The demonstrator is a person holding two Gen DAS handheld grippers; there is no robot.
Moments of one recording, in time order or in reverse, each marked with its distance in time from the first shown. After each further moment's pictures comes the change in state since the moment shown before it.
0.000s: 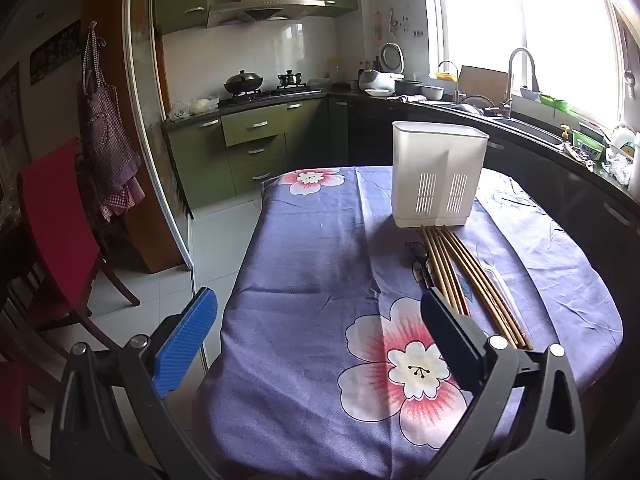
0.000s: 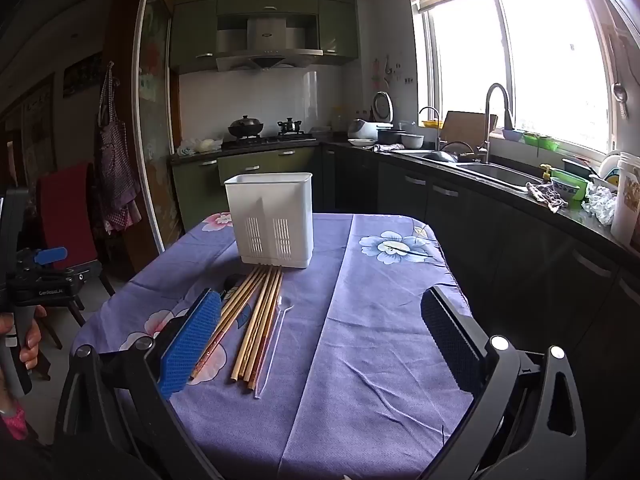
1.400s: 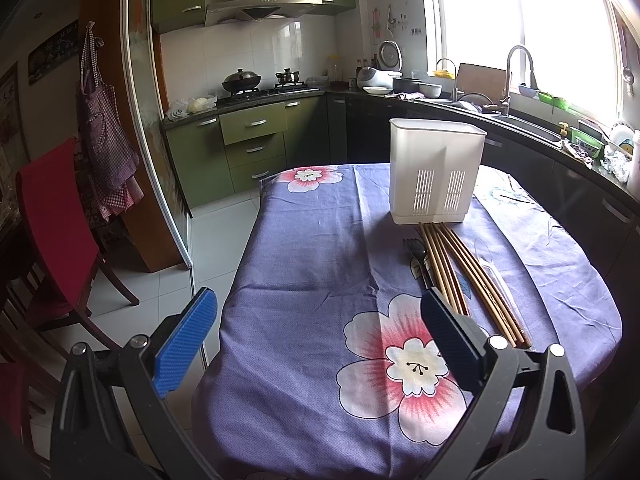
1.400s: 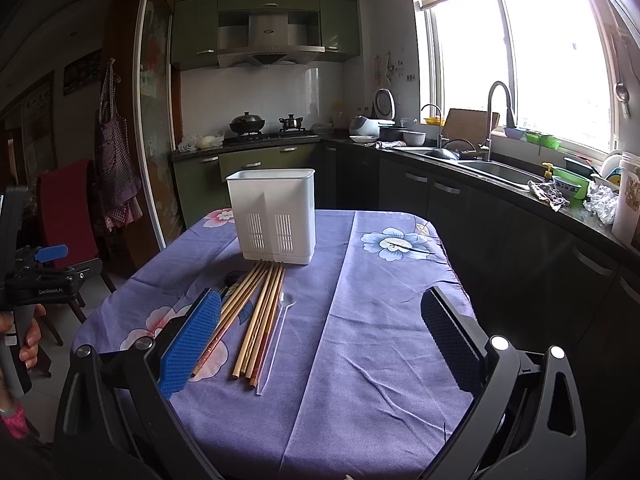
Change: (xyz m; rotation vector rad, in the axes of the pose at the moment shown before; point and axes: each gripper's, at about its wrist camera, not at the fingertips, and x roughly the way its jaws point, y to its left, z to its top) left arm 0.002 -0.004 -0.004 -0.001 0.010 -0.003; right arm 0.002 0.003 0.000 -0.001 0.011 0.002
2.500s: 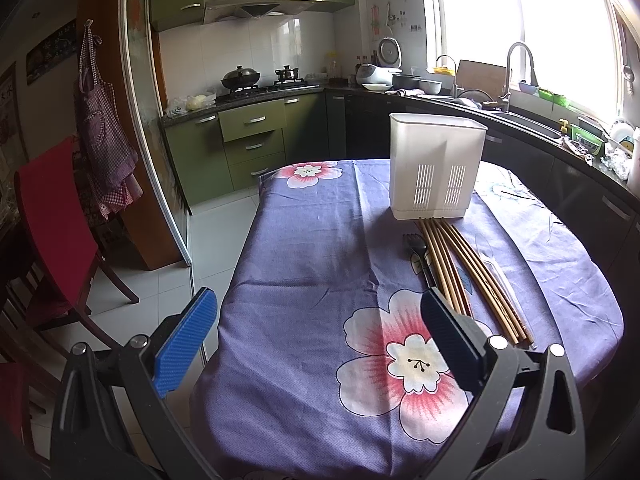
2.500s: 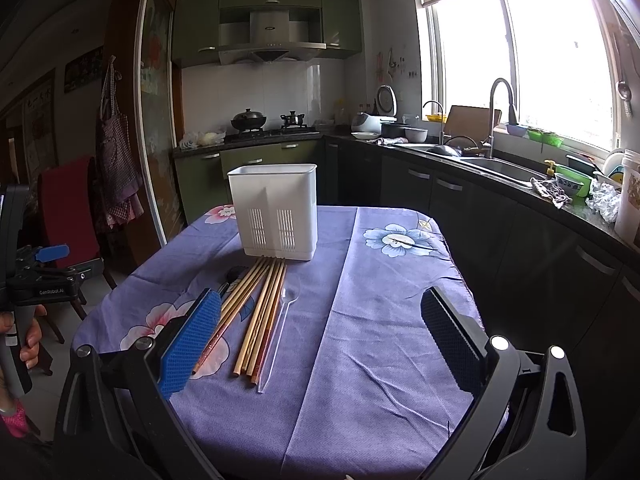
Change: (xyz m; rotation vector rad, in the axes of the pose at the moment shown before) left arm 0.004 0.000 -0.001 0.005 0.013 -0.005; right arm 0.003 0.000 -0.001 -0.001 0.010 0.004
